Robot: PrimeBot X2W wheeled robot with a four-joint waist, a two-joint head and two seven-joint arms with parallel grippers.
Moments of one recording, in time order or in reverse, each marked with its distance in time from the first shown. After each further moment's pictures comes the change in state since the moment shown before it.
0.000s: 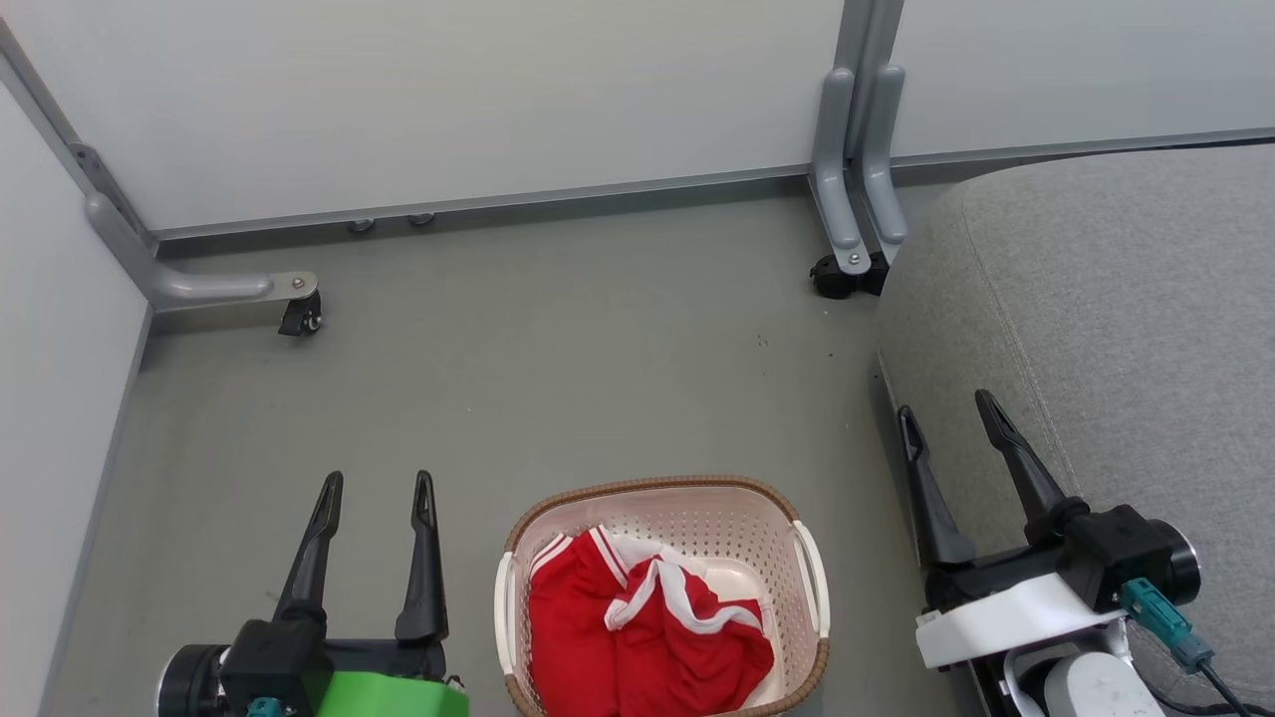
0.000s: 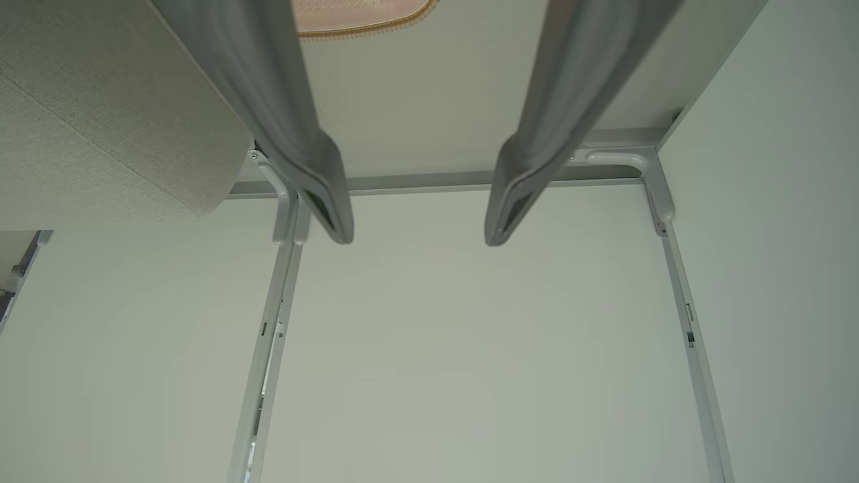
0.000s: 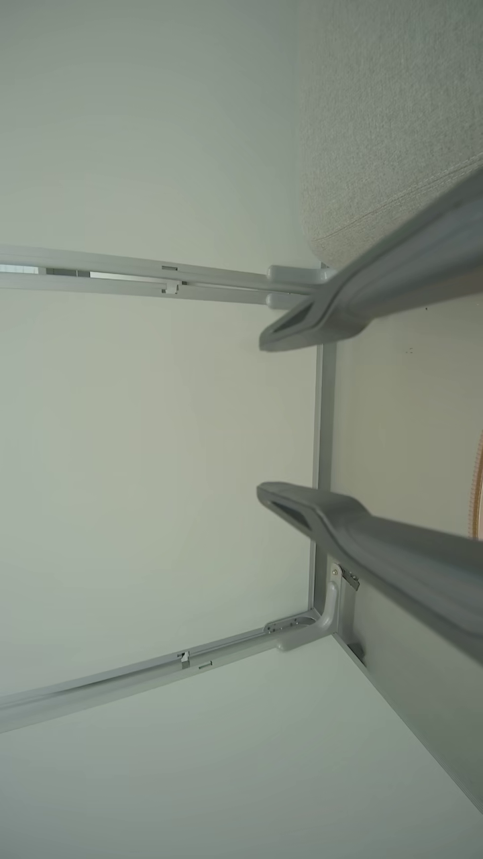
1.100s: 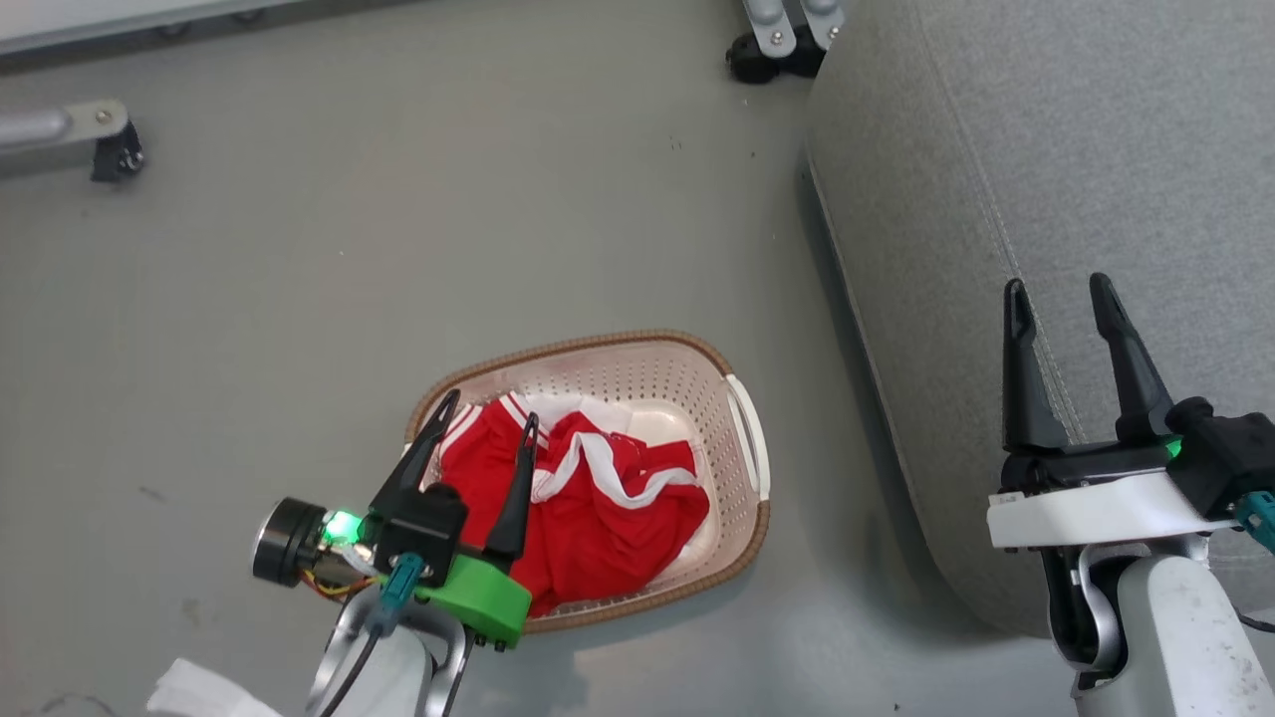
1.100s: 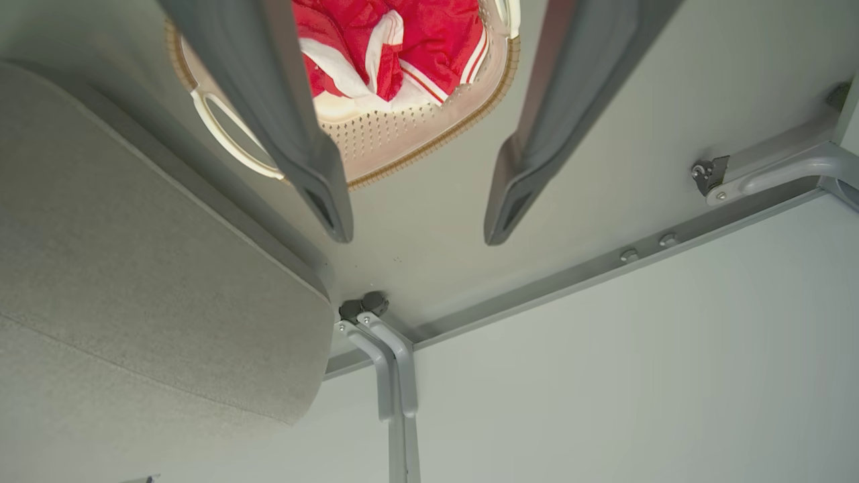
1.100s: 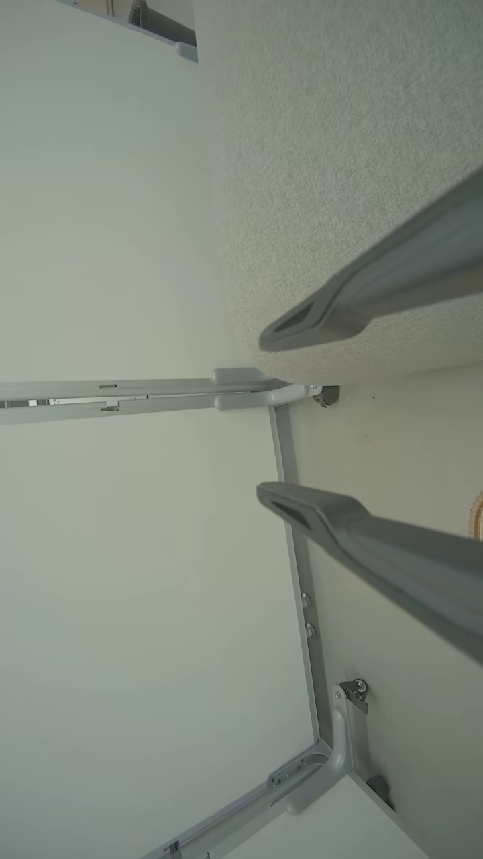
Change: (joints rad) left arm -0.293 0.007 -0.132 0.346 0.185 -0.054 0.000; right arm -0.136 -0.002 -0.134 -0.021 0.058 0.000 -0.001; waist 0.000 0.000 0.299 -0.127
